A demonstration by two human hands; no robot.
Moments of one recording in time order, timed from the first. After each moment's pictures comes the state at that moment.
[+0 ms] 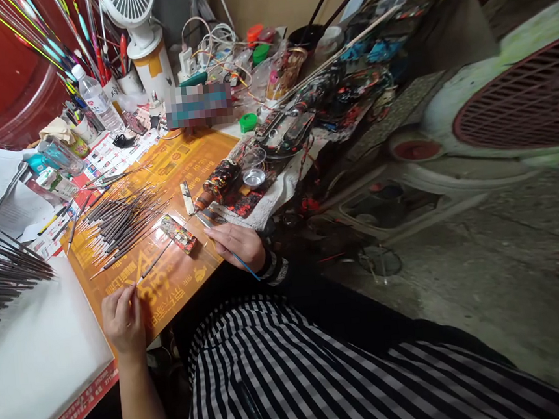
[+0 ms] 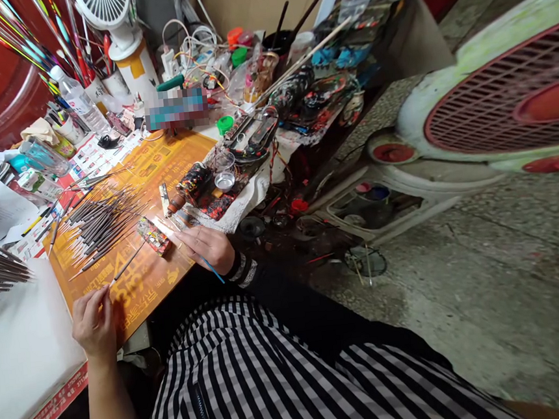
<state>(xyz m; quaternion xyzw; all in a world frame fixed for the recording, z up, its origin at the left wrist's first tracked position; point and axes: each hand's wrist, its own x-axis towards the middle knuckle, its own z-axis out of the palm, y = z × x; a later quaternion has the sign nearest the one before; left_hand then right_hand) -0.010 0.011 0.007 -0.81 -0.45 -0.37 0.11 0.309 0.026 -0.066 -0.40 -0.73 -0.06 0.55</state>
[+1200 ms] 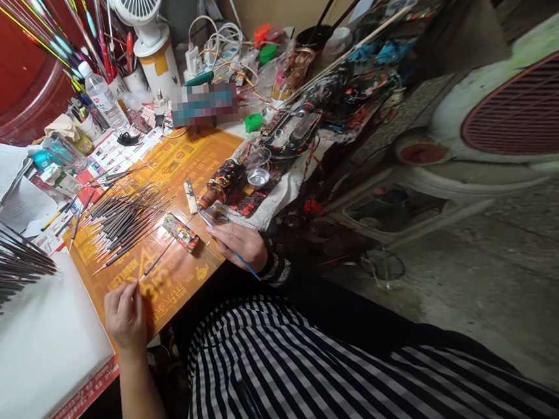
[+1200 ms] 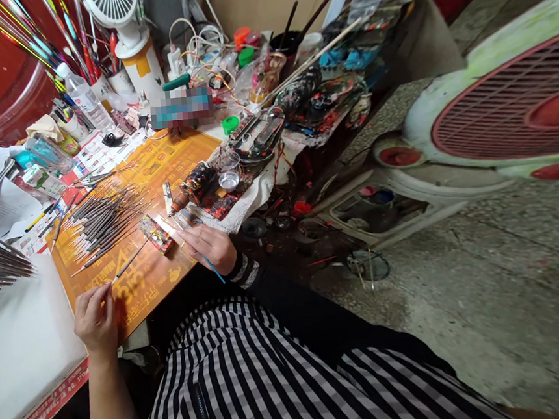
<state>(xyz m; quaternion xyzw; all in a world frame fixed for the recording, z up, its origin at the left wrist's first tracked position) -0.010 0.009 0.006 -0.80 -0.46 -0.37 0.08 0.307 0.025 -0.059 -0.39 -0.73 -0.08 0.55</state>
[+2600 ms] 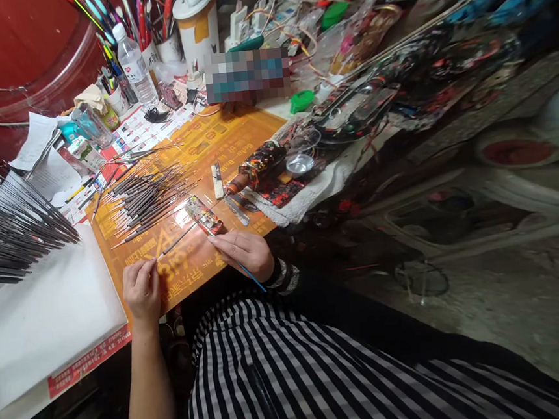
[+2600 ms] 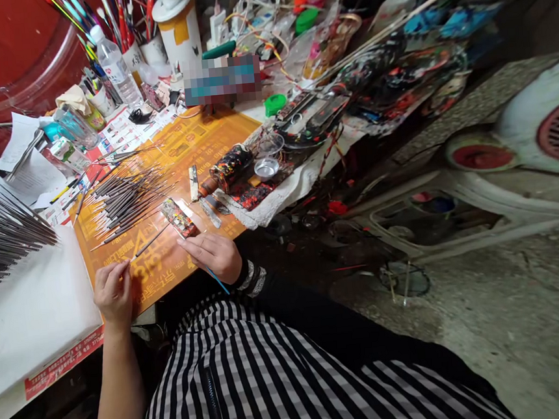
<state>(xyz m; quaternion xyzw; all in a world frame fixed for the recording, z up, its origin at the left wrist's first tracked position) -0.007 0.004 0.005 -0.79 -0.49 -0.36 0.07 0.266 0.009 -0.064 -0.36 -0.76 -0.05 0.54</state>
